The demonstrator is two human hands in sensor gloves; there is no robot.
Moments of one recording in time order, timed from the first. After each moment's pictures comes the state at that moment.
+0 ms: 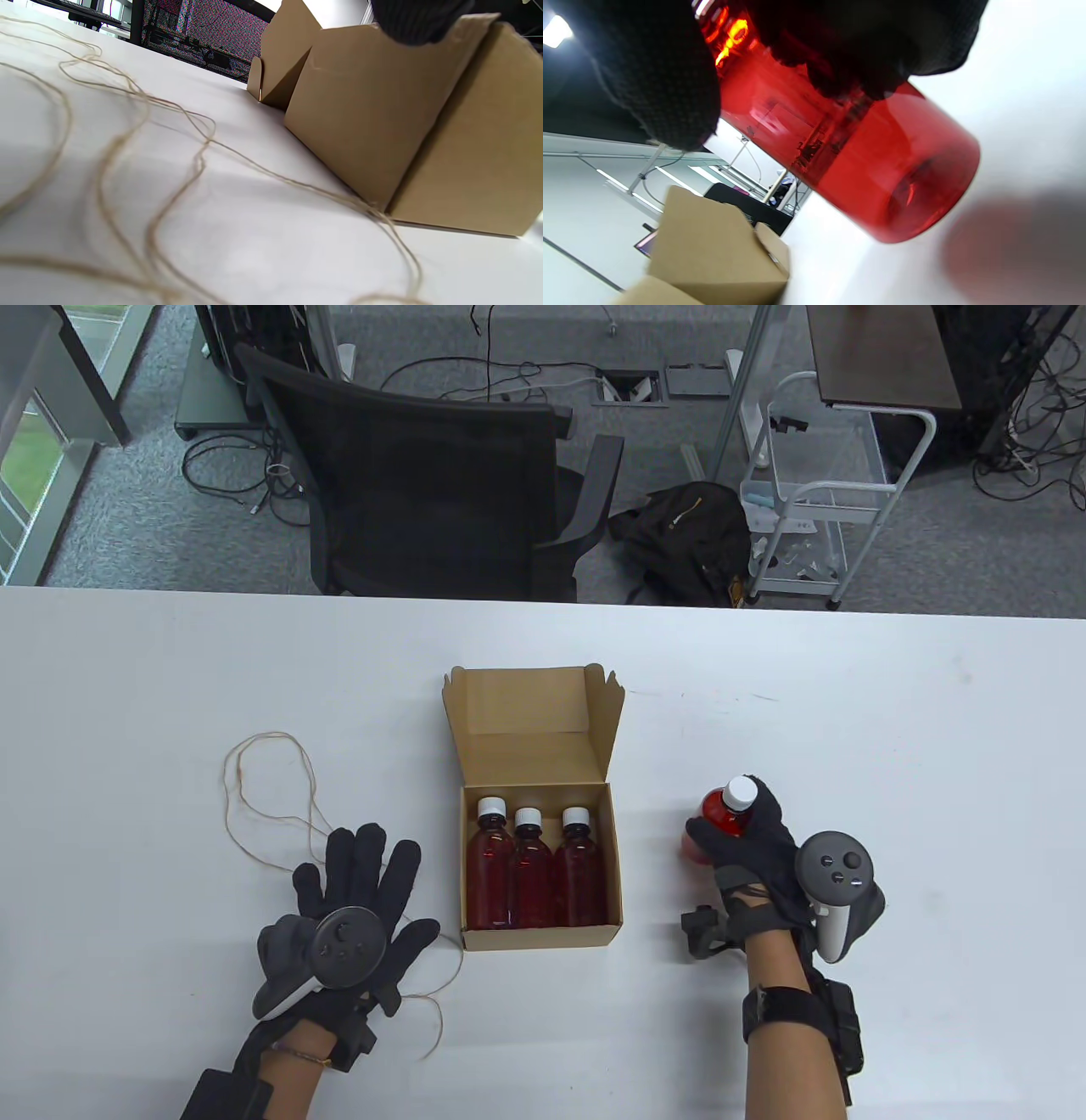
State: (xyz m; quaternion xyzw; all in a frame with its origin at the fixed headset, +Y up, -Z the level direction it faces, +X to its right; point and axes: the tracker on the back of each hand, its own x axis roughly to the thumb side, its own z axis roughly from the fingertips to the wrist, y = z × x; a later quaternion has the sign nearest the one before) left_hand -0.209 -0.750 -0.165 -0.03 -0.11 0.17 0.98; right_hand 0.240 -0.746 -0.255 -0.10 -0.10 0.86 0.49
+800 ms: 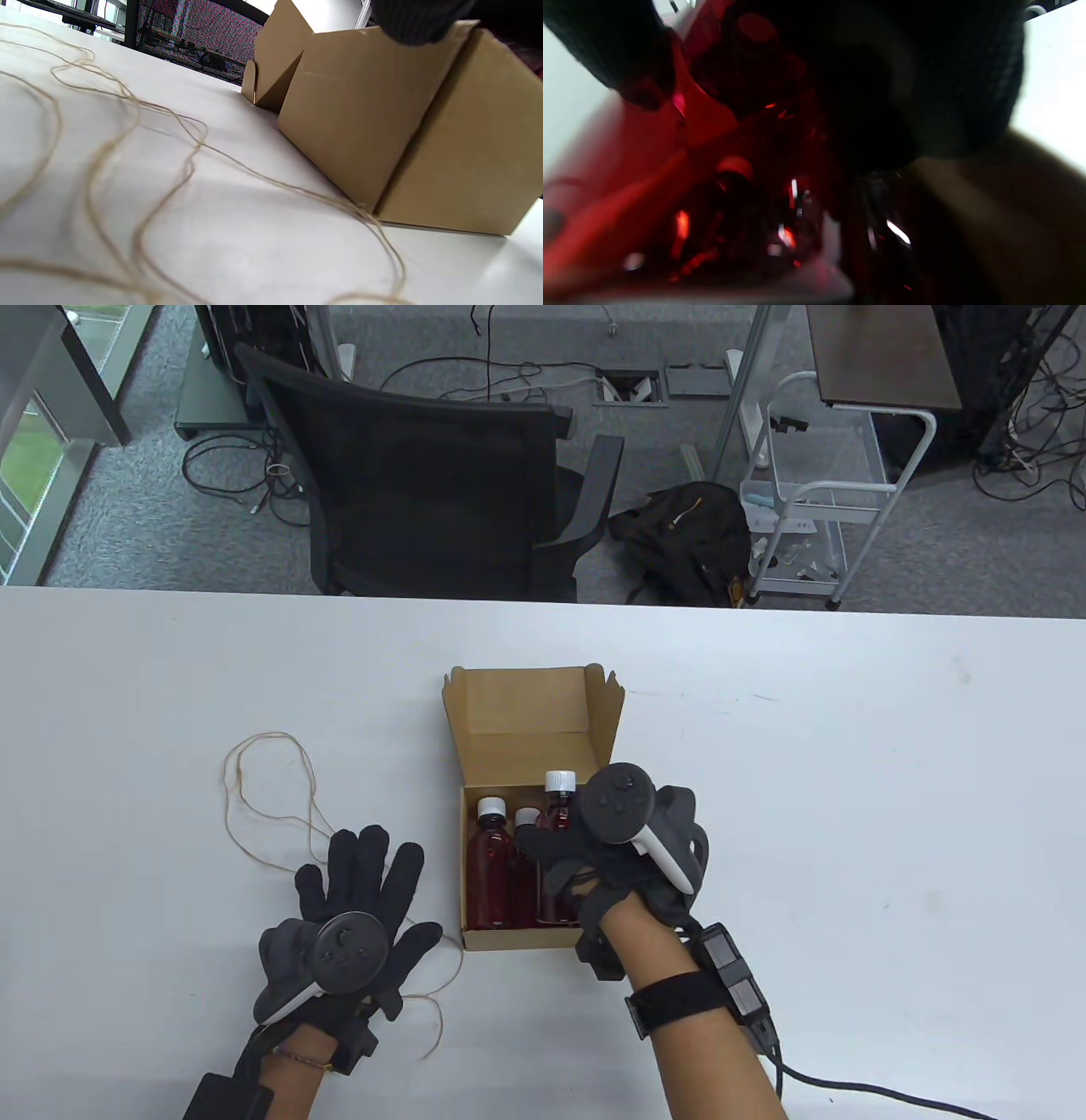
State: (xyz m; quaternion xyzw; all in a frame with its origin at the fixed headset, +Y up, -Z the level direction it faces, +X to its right) left_hand -0.206 -0.748 -0.162 -0.03 -0.12 0.16 0.98; right_hand 0.063 -0.678 -0.263 0.03 0.12 0.97 0.21
